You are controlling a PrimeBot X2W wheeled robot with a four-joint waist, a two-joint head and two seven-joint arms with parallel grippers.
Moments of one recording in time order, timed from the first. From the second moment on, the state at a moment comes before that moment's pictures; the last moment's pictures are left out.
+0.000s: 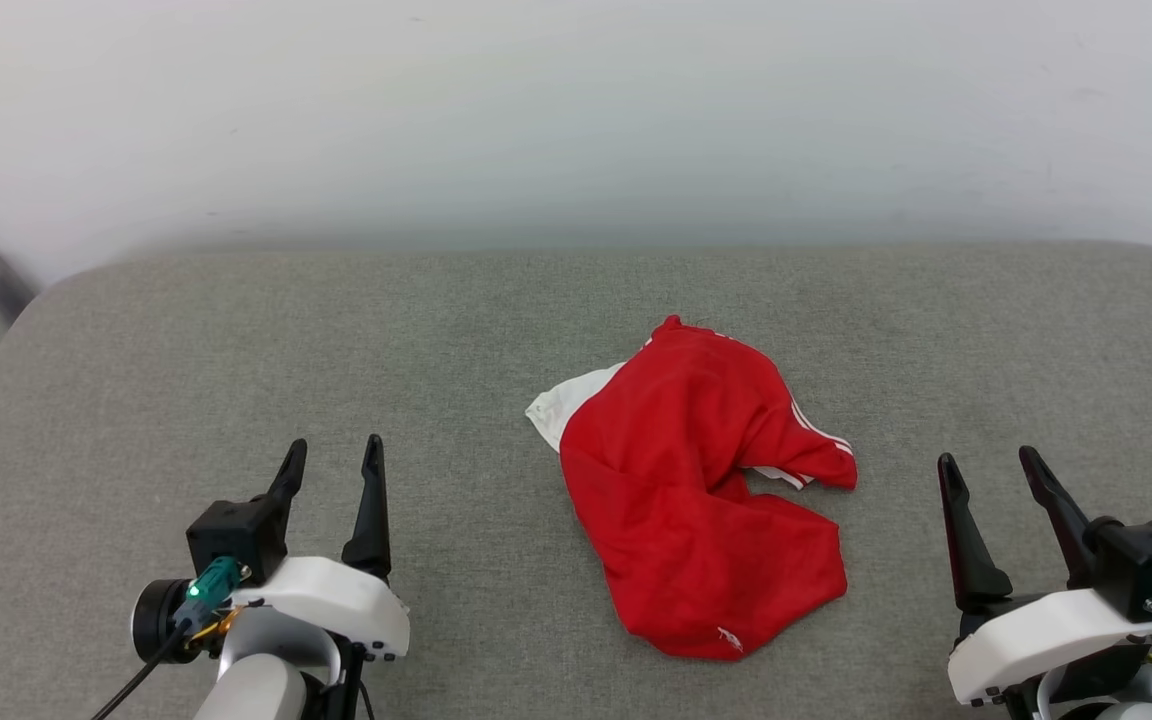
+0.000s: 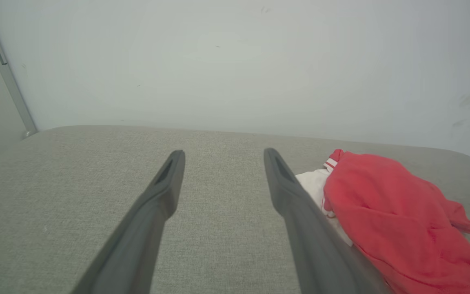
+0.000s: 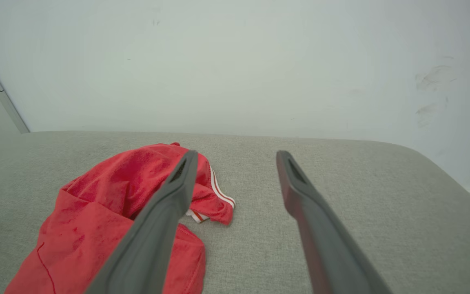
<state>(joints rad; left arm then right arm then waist) -0.21 0.23 -0.30 0.31 -0.46 0.12 -0.24 0.00 -0.05 -0.05 0.01 0.08 0.13 -0.05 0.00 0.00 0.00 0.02</state>
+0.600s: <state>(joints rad) -0.19 0.24 -0.33 0.22 -0.44 0.12 -0.25 0.00 -0.05 -0.07 0.07 0.08 0.13 0.12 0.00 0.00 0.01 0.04</state>
